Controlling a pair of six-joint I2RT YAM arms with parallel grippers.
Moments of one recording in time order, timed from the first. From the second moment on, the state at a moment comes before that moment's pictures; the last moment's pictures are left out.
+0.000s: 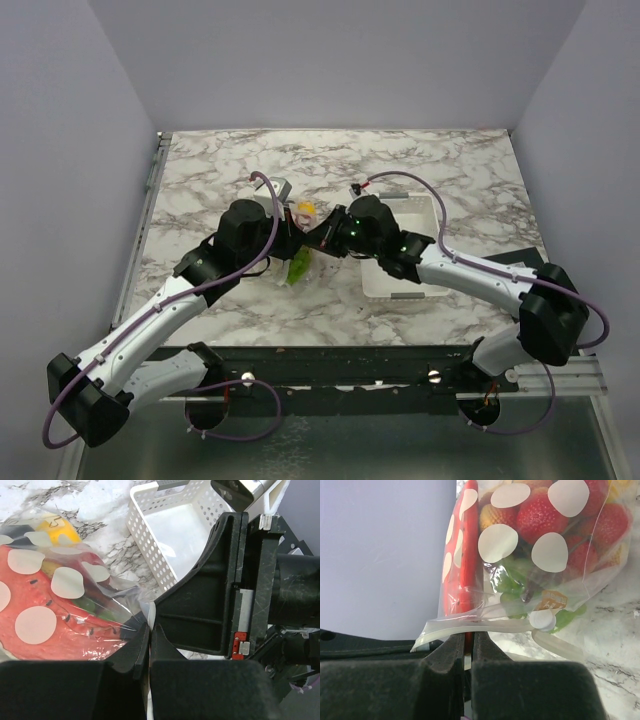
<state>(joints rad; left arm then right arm) -0.68 0.98 0.90 -0.32 0.08 -0.42 0.87 1.47 1.02 0.04 -0.05 1.13</state>
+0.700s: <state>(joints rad) -0.69 0.98 0.91 -0.33 0.06 -0.46 0.91 1.49 1.02 0.08 0.07 1.09</state>
